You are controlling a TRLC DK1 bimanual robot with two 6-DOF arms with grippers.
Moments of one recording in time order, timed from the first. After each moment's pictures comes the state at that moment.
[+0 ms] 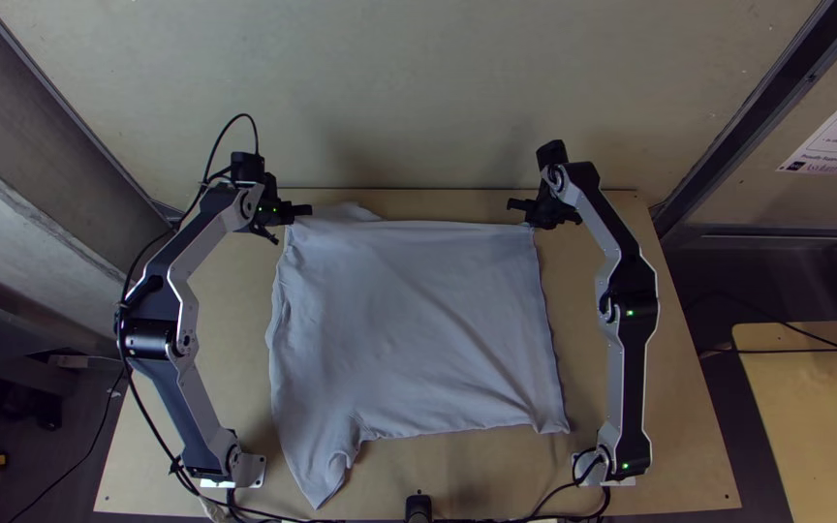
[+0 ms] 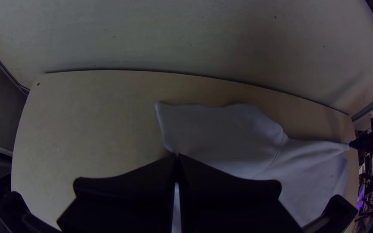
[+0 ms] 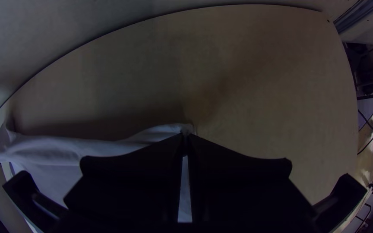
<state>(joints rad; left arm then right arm) -0.04 1.95 1.71 -0.57 0.02 -0.13 0.18 2.37 2.23 -1.07 0.06 0.37</state>
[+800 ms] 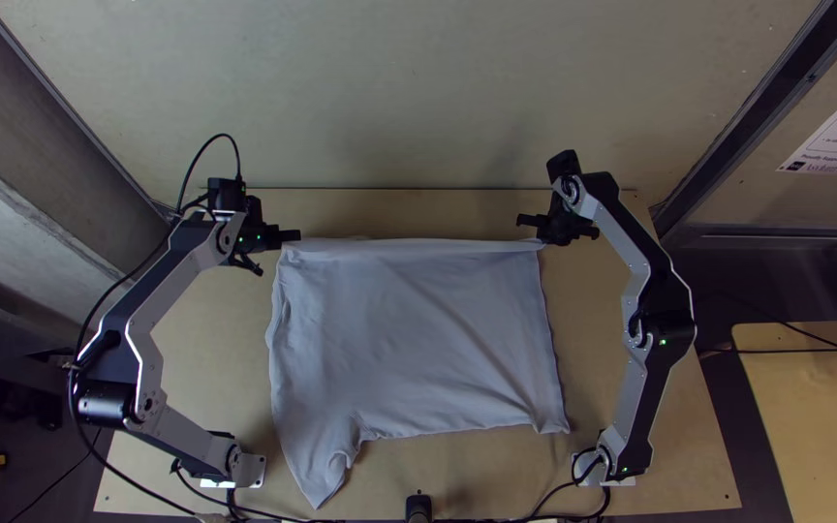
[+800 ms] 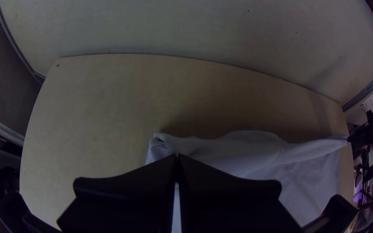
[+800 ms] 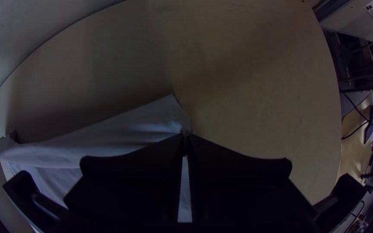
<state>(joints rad) -0.04 1.61 1.36 -0.54 0.03 -0.13 0.19 2.10 1.89 -1.05 0.08 0.36</state>
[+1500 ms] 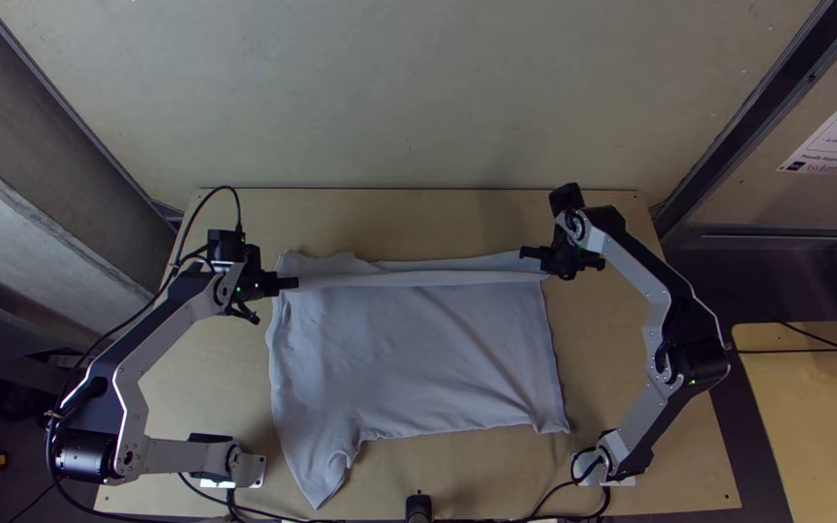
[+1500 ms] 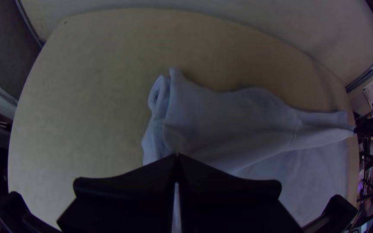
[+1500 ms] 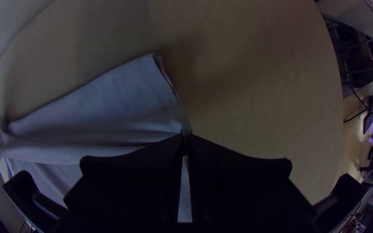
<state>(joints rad) -0.04 1.41 0.98 -0.45 0.04 -0.13 0.22 1.87 1.48 -0.92 0.09 0.36</state>
